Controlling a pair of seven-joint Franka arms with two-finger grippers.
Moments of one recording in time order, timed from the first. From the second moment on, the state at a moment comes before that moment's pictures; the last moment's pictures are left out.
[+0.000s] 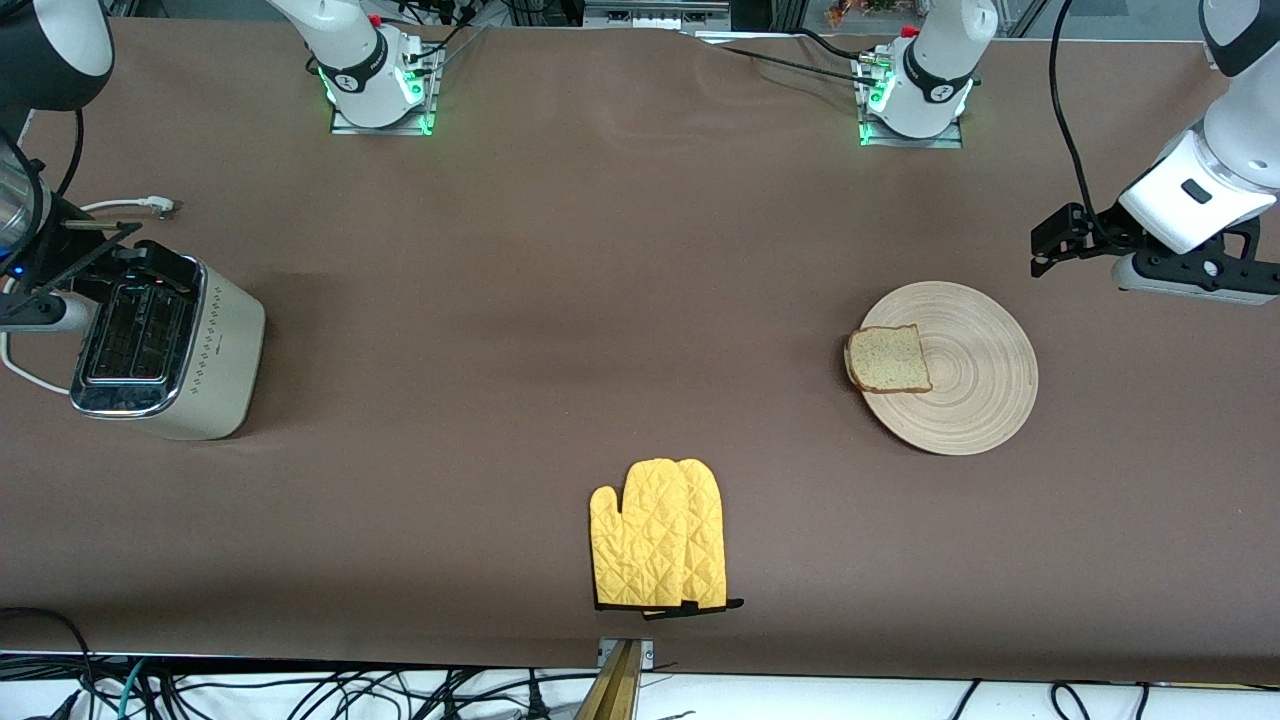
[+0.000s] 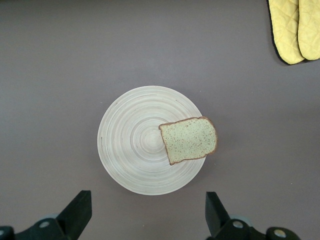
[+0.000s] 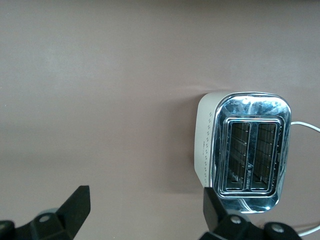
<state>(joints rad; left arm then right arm) 0.00 -0.01 -0.08 -1.70 0.00 1.70 0.05 0.03 0.12 -0.01 -1.55 -0.04 1.67 0.00</state>
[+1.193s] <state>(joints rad) 0.18 0.07 -0.06 -1.69 -0.15 1.70 0.06 0.03 0.12 -0.01 -1.55 -0.04 1.67 0.00</state>
